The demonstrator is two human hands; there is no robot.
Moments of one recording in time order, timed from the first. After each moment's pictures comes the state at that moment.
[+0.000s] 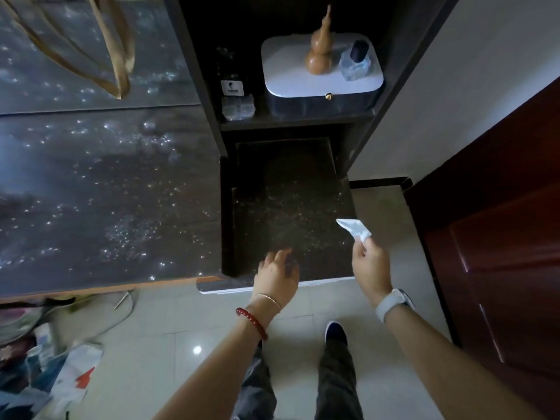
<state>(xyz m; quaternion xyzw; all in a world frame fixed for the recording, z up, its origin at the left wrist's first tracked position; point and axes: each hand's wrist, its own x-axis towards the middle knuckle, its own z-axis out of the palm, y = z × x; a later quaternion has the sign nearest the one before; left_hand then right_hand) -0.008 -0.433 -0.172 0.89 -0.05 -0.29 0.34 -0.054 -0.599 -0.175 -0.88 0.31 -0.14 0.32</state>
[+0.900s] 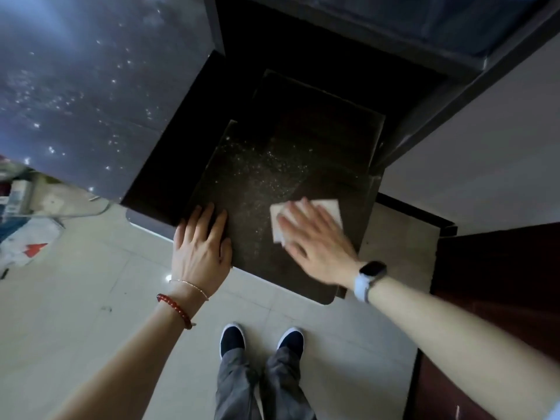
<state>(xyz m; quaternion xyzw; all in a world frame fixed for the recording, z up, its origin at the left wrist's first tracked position) -0.026 -0.445 -0.282 0.99 0.04 -0.04 0.12 0.028 -0.666 -0.287 -0.93 -0.34 0.13 0.04</state>
